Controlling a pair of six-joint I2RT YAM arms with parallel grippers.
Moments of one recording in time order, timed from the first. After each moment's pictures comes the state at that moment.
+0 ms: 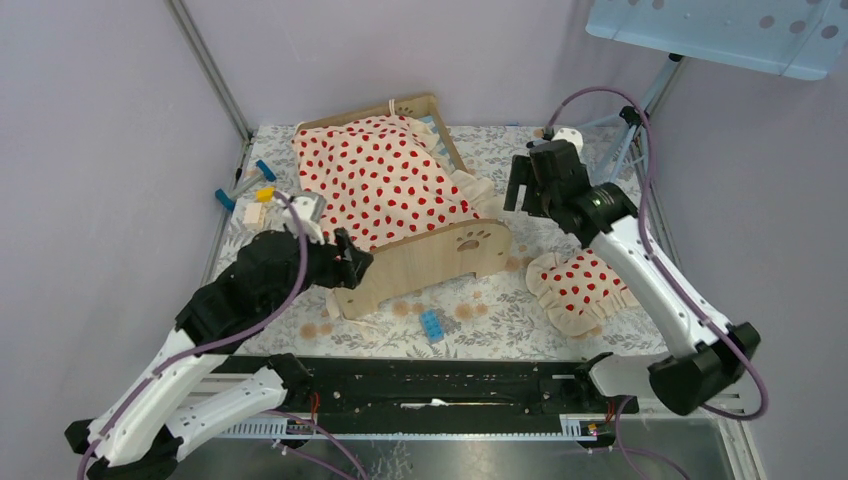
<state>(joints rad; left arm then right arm) -0.76 0.72 1.07 -0.77 -0.17 -0.40 0.53 1.26 1.37 -0.83 0.40 0.49</state>
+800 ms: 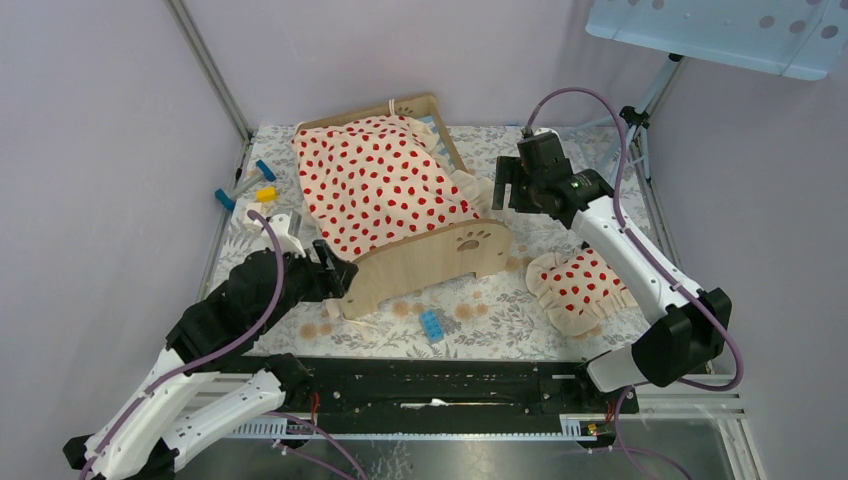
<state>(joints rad) -0.76 0.58 0.97 -0.86 -0.30 -0.64 0.45 1.45 1.41 -0.77 0.20 0.42</state>
